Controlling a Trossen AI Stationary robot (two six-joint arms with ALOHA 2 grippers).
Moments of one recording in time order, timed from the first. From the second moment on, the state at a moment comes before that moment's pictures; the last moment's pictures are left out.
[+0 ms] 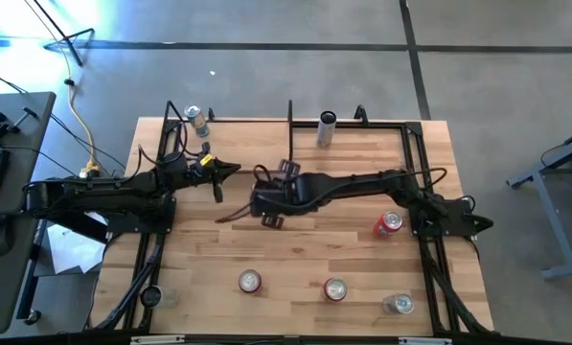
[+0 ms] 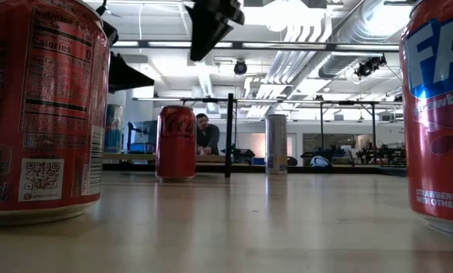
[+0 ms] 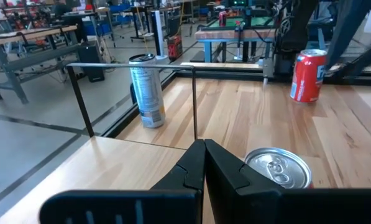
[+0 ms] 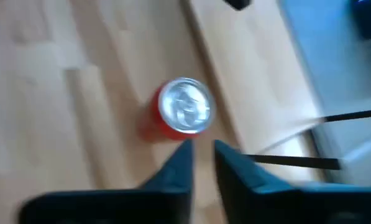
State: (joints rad) left arm 0.35 0.79 0.19 0.47 0.01 0.08; right arm 0.14 2.22 2.30 -1.23 0.56 0.23
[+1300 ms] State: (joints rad) left arm 0.16 1.38 1.27 -0.95 0.01 -0.08; right arm 0.05 1.35 0.74 0.07 0.36 -0.02
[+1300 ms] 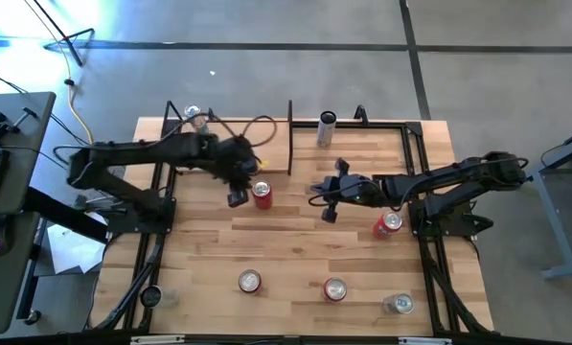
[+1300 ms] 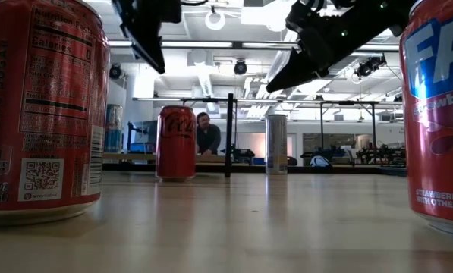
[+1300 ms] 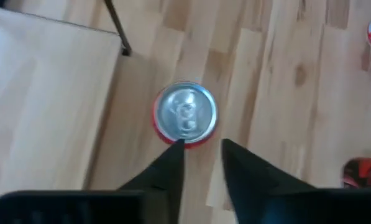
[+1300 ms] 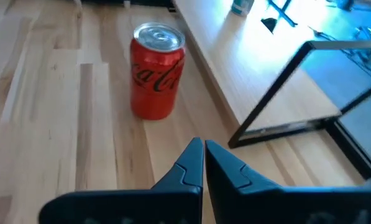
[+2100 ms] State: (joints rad) left arm 0.20 1.79 1.55 -1.21 0.01 -0.05; right arm 0.04 1.35 0.74 0.07 0.29 -0.04
